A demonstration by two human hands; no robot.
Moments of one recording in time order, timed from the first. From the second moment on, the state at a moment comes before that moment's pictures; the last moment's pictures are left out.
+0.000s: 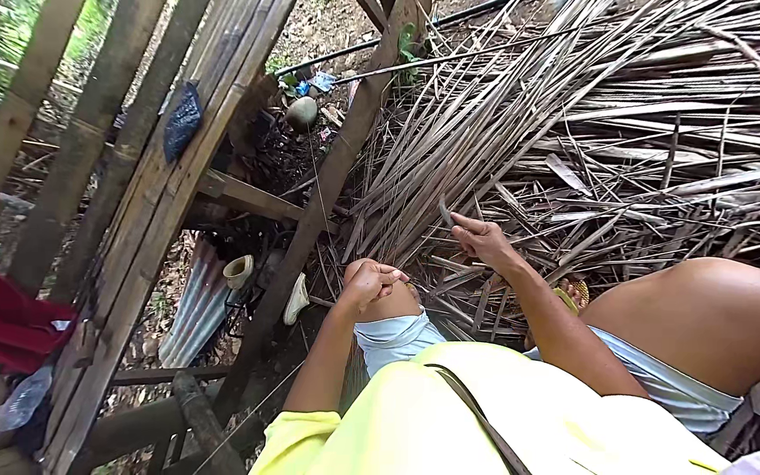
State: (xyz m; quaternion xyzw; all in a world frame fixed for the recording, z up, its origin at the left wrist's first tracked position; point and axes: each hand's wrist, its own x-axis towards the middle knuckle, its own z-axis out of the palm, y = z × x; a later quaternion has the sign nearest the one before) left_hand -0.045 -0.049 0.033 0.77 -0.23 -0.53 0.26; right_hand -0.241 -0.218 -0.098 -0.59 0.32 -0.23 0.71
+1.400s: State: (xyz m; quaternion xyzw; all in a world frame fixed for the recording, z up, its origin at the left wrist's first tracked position) left_hand -0.026 -0.039 0.122 0.89 -0.43 0.01 -0.13; right_hand -0.233 -0.234 -0.121 -0.48 0.50 -0.28 0.67
